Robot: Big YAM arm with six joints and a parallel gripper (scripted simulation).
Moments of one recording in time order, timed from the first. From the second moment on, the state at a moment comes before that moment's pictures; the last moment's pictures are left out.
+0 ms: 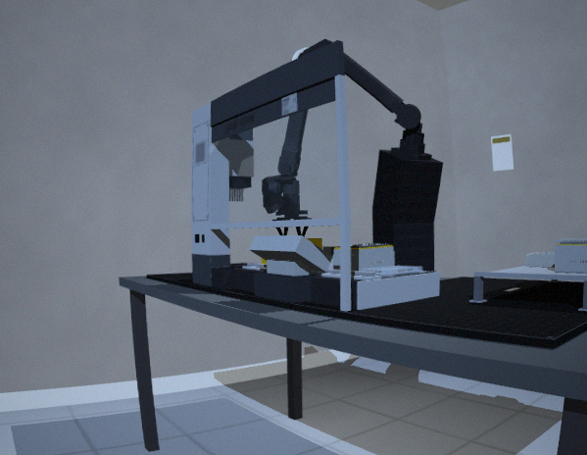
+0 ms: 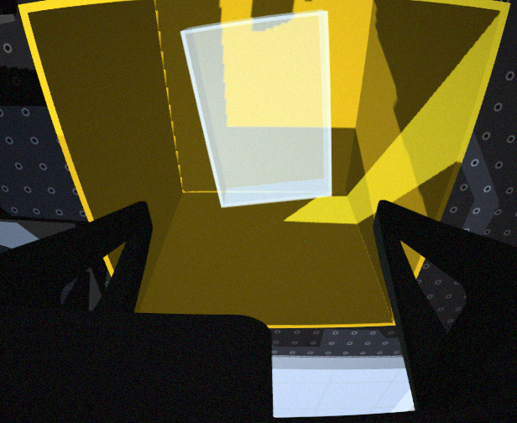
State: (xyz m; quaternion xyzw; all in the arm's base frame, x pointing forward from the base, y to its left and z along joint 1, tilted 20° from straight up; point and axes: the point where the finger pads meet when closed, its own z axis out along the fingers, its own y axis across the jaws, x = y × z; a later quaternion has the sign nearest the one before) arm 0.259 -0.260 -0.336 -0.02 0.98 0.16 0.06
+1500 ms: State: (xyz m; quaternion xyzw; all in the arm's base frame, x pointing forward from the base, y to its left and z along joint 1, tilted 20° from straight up) arm 0.255 -0.269 -0.307 -0.02 0.98 0.16 0.06
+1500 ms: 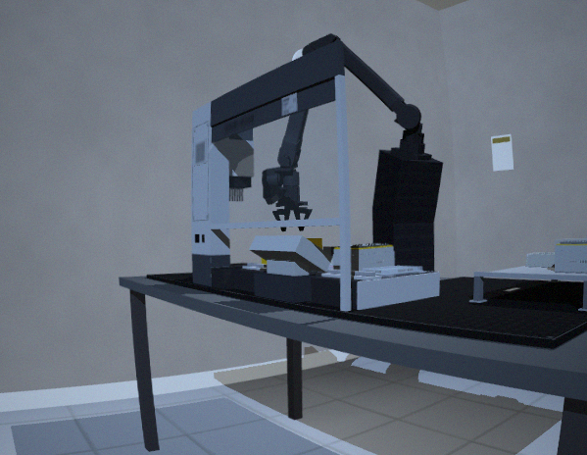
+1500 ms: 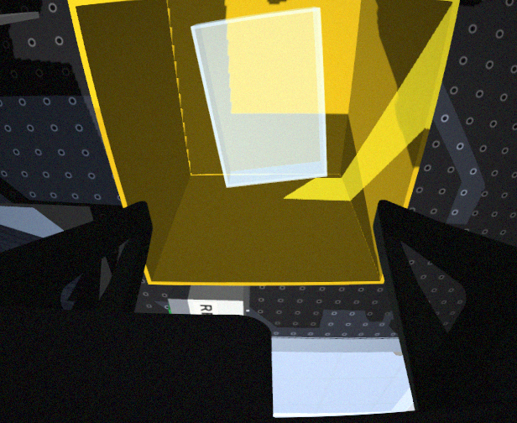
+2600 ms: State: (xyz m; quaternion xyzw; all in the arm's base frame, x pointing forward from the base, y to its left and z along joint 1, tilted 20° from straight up) arm 0.251 -0.285 -0.262 -0.02 0.98 0.16 0.06
